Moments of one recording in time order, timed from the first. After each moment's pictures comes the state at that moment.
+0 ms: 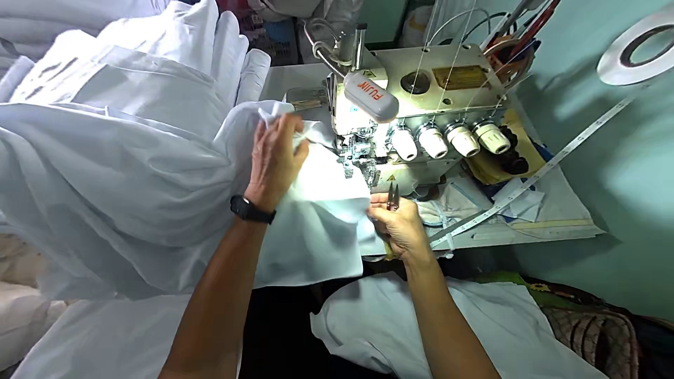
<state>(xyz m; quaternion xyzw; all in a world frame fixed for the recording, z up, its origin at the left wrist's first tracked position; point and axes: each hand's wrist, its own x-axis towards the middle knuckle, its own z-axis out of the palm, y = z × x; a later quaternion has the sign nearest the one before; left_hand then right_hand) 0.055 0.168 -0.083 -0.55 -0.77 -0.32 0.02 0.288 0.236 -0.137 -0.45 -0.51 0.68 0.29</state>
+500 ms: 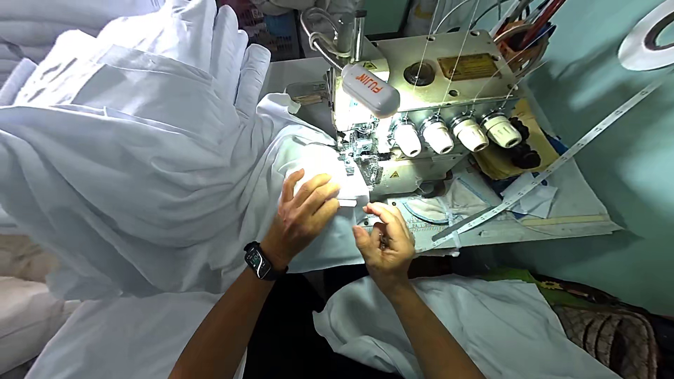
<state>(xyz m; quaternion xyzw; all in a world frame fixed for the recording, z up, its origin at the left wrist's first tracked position) 0.110 0.119 -0.131 -0.72 -0.58 -0.33 0.22 0.283 0.183 -0.164 -0.23 -0.72 0.36 0.55</state>
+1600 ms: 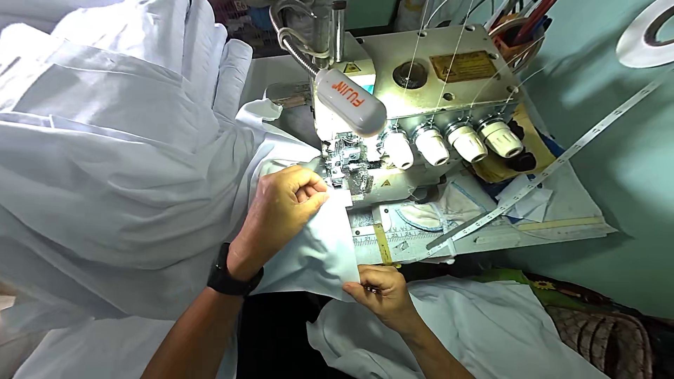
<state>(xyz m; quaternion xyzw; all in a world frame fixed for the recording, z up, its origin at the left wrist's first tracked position) 0.106 0.140 -0.073 -0.60 -0.69 -0.38 -0.11 0.336 0.173 -0.183 -0.13 -0.70 0.61 0.35</state>
